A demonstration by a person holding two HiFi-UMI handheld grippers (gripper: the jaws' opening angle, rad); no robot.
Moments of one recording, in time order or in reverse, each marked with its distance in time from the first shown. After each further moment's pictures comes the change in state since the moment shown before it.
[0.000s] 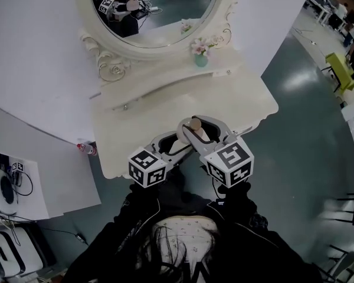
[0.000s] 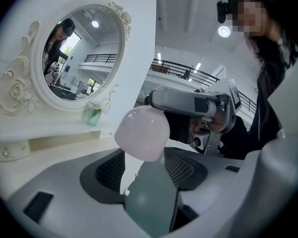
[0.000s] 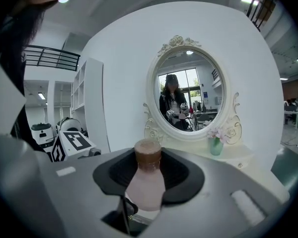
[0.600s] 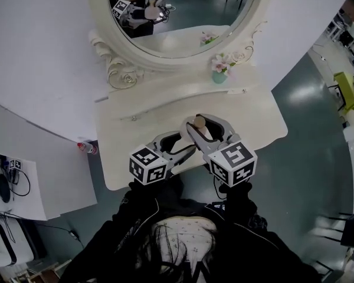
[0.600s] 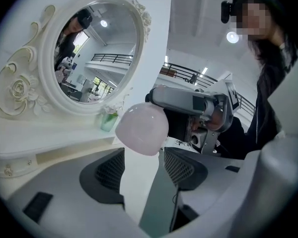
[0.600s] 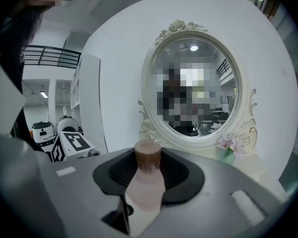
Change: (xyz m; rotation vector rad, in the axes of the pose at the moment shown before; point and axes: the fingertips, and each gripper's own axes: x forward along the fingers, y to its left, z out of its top) left arm 0.007 0.091 0.032 -0.069 -0.015 0.021; right arm 0.092 -0.039 0.026 -0.017 0.031 0.042
